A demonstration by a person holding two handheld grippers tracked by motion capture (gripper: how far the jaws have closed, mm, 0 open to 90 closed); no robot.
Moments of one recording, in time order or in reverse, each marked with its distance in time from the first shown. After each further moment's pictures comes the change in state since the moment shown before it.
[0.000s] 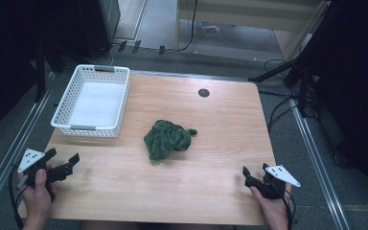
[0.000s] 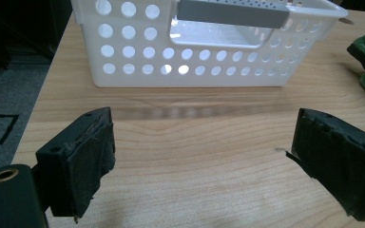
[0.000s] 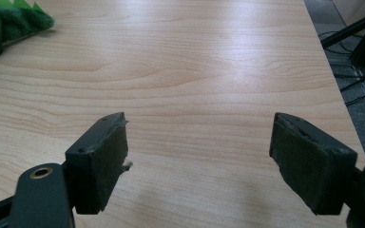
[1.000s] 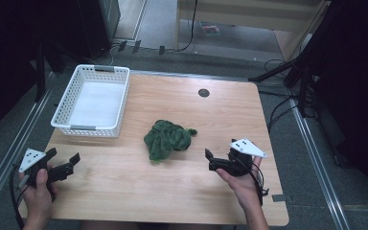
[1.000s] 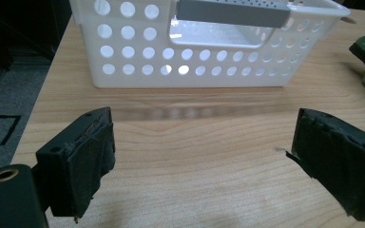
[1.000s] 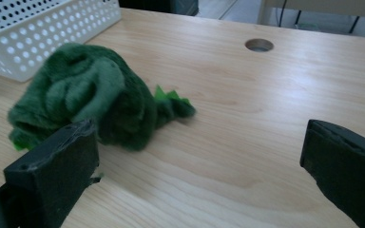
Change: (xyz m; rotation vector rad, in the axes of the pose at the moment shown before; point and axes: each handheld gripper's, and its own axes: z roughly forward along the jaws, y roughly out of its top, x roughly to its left) left arm -0.001 0.000 0.001 0.000 0.004 0.000; right arm 0.106 0.087 0.021 -0.047 0.230 -0.104
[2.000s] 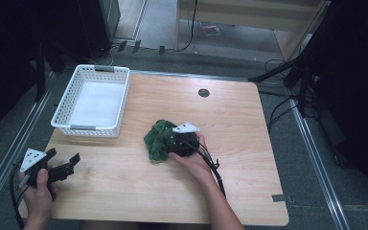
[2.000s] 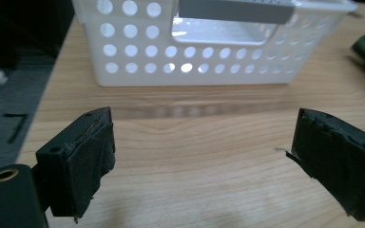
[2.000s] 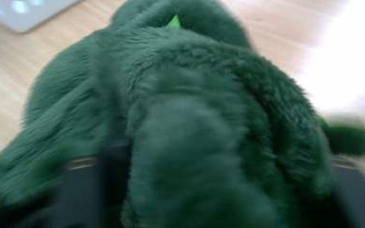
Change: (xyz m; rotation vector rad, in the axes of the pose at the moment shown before) left arm -0.006 0.001 0.000 0.023 0.045 0.044; right arm 0.076 0.000 0.142 0.210 0.122 -0.122
